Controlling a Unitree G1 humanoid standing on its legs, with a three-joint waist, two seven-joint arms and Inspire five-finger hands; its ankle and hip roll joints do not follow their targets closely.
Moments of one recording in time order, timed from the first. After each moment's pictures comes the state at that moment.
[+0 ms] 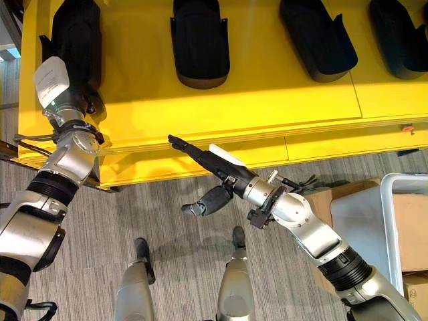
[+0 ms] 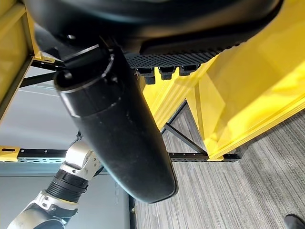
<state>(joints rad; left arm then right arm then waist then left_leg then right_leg) -1.08 0.61 -0.47 0.77 0.20 0.33 0.53 -0.44 -0.79 0.46 -0.19 0.36 -0.06 0.27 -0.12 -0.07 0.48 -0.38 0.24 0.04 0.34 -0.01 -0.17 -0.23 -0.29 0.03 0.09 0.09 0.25</state>
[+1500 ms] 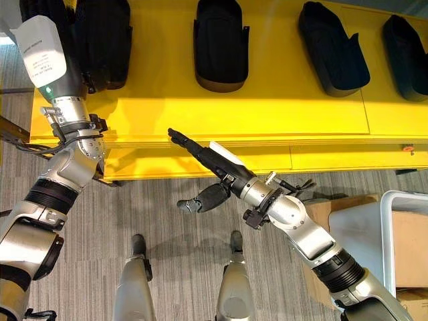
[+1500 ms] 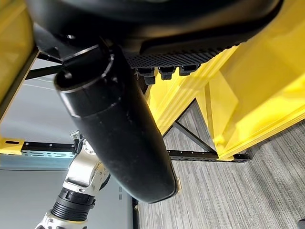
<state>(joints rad) -0.99 0.61 -0.39 0.57 0.45 0.09 0.84 -0.43 -0.74 0.46 -0.18 0.35 -0.09 0.22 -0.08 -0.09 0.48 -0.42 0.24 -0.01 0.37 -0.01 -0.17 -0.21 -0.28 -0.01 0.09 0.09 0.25</state>
